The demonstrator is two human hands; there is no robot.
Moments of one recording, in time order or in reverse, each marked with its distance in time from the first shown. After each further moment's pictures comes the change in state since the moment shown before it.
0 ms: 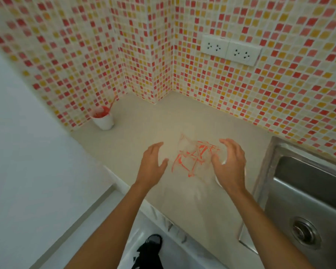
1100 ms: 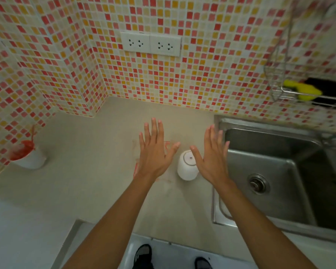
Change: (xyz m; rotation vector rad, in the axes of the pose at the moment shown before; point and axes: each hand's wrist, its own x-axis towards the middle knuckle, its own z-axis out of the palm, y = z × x) left_hand 0.065 0.106 0.069 0.222 -0.220 0.376; right_hand -0.001 0.046 -0.039 -0.468 -0.134 0.255
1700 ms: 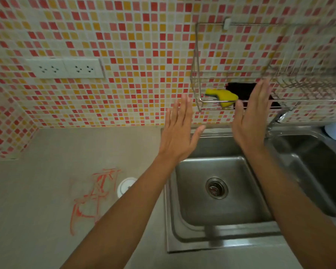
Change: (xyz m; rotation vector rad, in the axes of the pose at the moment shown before) left_hand 0.108 0.240 0.056 -0.084 0.106 0.534; right_hand 0.073 0.195 -0.185 0.022 0.700 0.143
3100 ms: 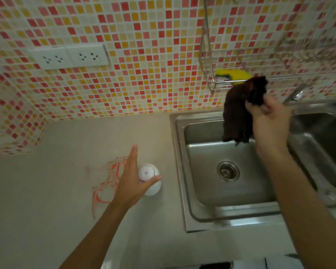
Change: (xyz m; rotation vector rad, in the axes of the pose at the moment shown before) left_hand -0.182 -0.111 -0.033 -0.551 -0.218 -0.550; right_hand -0.053 -0.063 -0.044 0.785 -0.093 0.540
